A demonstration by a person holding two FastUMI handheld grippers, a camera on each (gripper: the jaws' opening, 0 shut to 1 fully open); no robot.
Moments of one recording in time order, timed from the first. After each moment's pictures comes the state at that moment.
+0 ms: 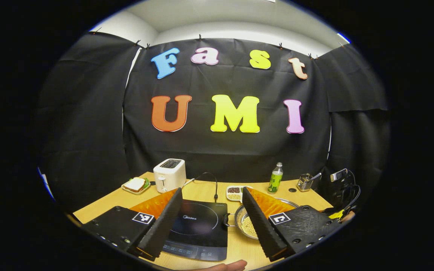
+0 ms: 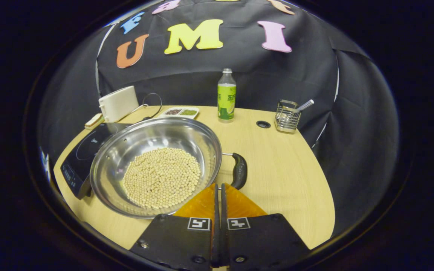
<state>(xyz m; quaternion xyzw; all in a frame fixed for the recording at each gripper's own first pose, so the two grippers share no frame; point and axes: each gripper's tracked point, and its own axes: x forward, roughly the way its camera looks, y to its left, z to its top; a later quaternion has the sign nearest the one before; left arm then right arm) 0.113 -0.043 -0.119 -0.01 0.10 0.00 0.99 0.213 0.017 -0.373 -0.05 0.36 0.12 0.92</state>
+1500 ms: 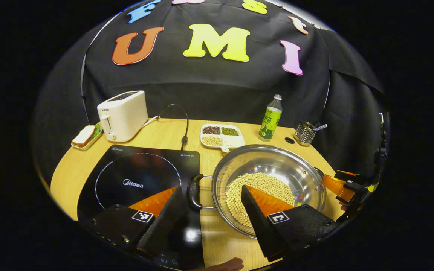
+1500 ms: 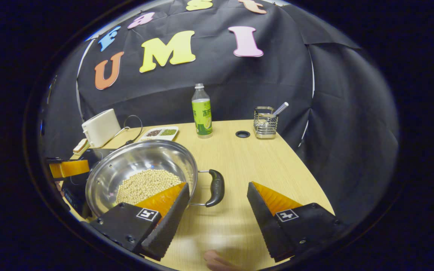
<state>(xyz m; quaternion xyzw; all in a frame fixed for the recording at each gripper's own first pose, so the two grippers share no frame) 0.198 -0.107 -0.326 -0.02 0.33 -0.08 0.94 0.242 -0.005 -0.357 -0.01 0.31 0.05 0.95</state>
